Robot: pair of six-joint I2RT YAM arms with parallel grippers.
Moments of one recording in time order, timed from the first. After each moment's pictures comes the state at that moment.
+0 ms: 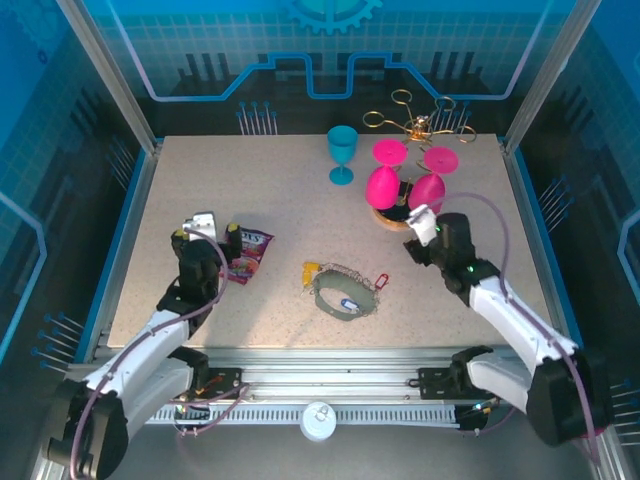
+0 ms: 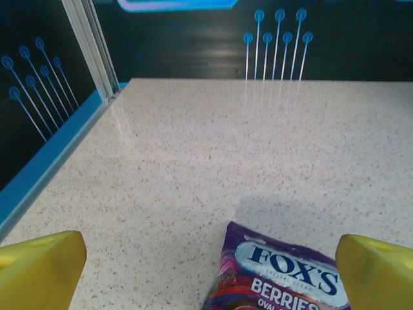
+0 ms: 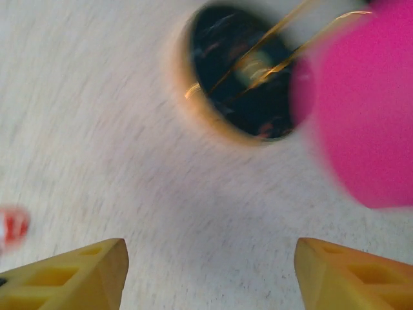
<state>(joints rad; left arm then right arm) -0.23 0.90 0.34 0.24 -0.44 -0.09 0.24 1.04 0.51 -0.02 0.10 -0.36</state>
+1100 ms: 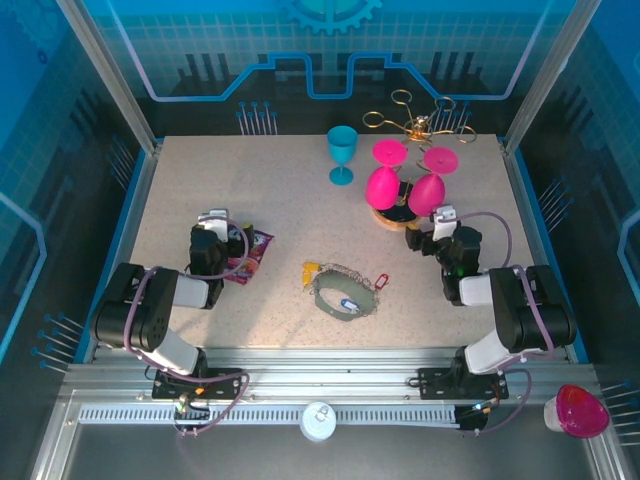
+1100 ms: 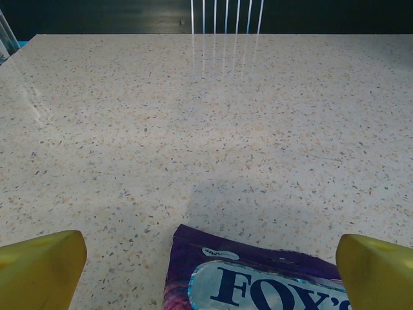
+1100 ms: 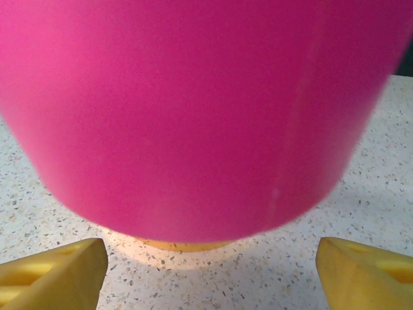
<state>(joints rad) -0.07 1.56 0.34 0.89 -0.11 -0.06 0.03 1.54 0.35 0.88 -0.15 -0.07</state>
